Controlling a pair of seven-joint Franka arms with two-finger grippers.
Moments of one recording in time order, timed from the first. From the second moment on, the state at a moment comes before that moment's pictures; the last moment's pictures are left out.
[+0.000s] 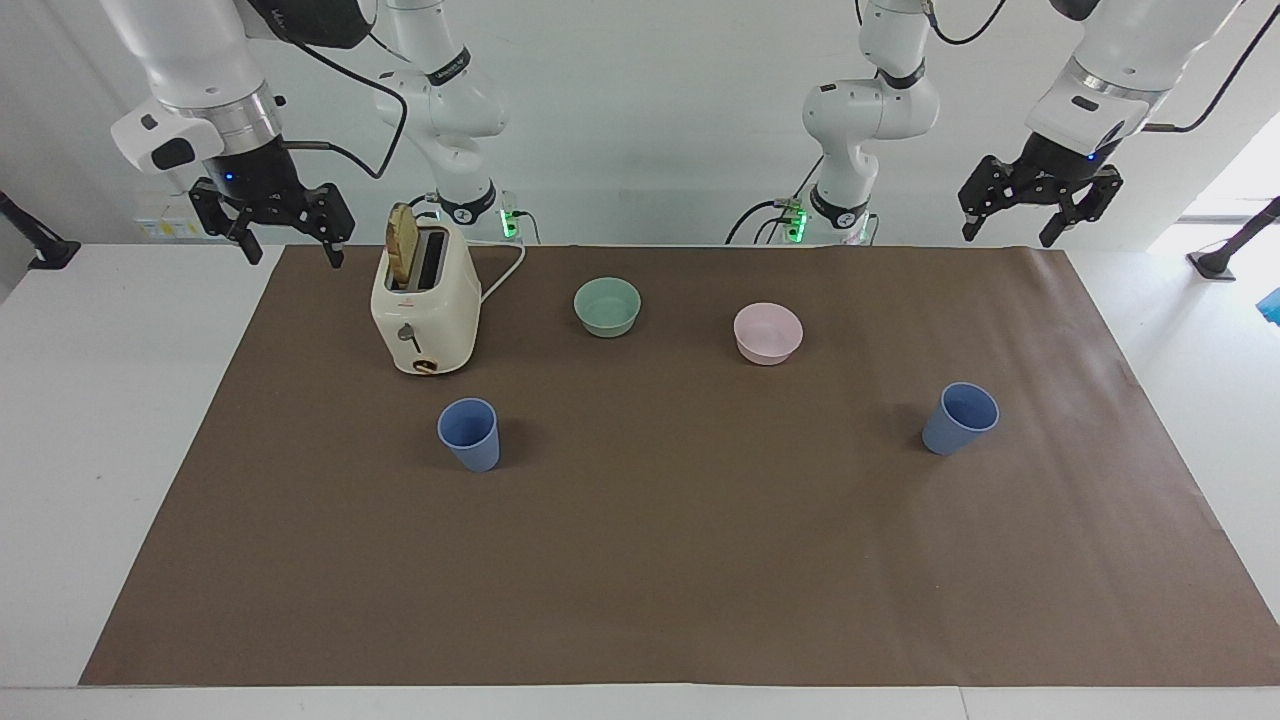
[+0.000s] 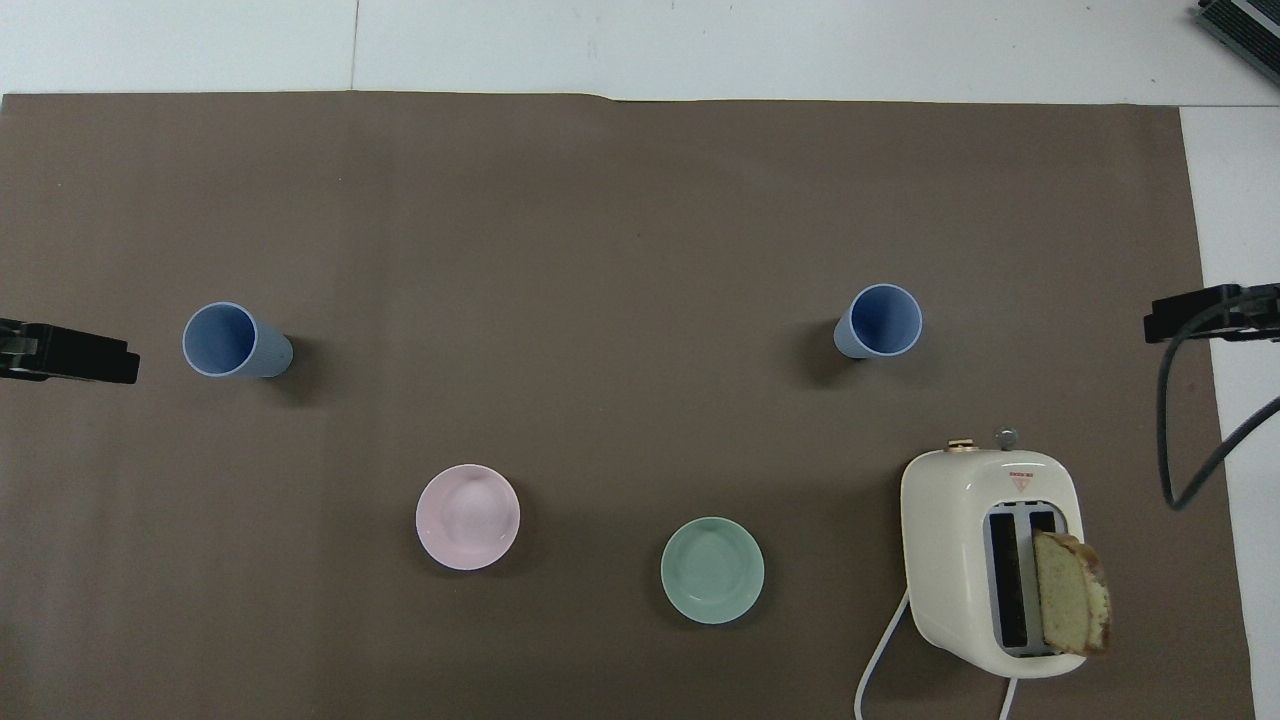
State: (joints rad) left arm -0.01 -0.10 -0.06 -1.58 -0.03 1.50 0.08; right arm -0.17 -0.04 0.12 -1.58 -0.05 1.59 -0.02
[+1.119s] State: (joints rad) left arm -0.01 -0.10 -0.07 -1.59 -0.03 1.50 0.08; right arm -0.17 -0.04 0.12 -1.58 -0.05 1.59 -0.02
